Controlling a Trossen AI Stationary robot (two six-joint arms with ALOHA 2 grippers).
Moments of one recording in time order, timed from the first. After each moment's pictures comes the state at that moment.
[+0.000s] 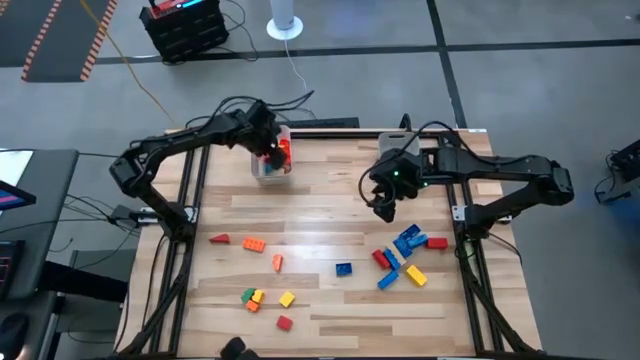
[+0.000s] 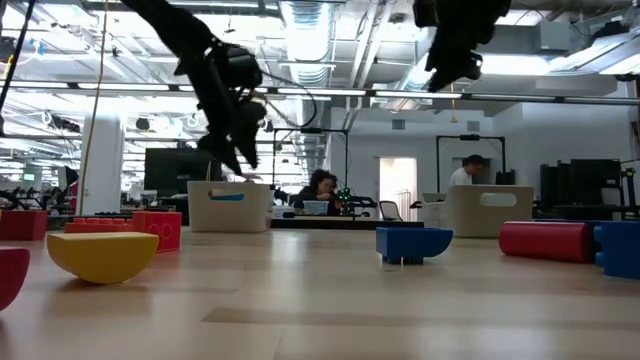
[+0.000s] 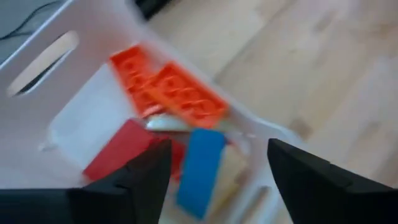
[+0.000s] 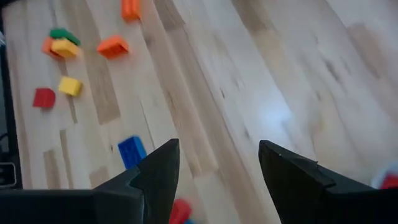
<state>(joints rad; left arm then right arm) 0.71 1.58 1.20 -0.63 0.10 -0.09 -0.12 1.28 1.20 -0.85 -0.05 0.34</state>
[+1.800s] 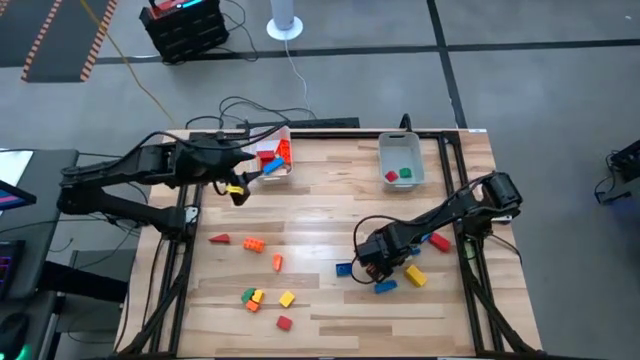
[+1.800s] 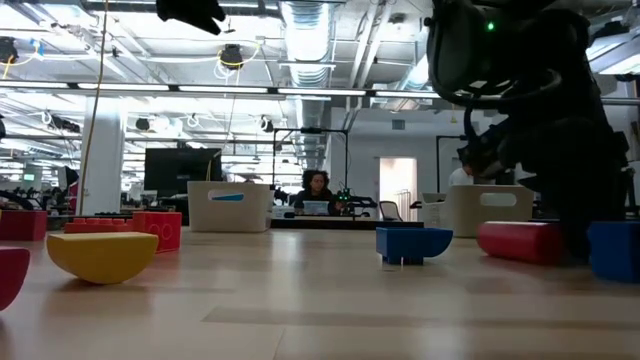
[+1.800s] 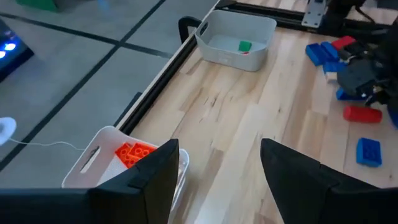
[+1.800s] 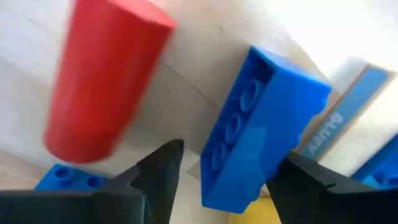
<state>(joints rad) 0.10 0.99 1.25 -0.82 -0.39 -0.12 0.30 1.78 1.01 -0.86 -0.14 1.13</state>
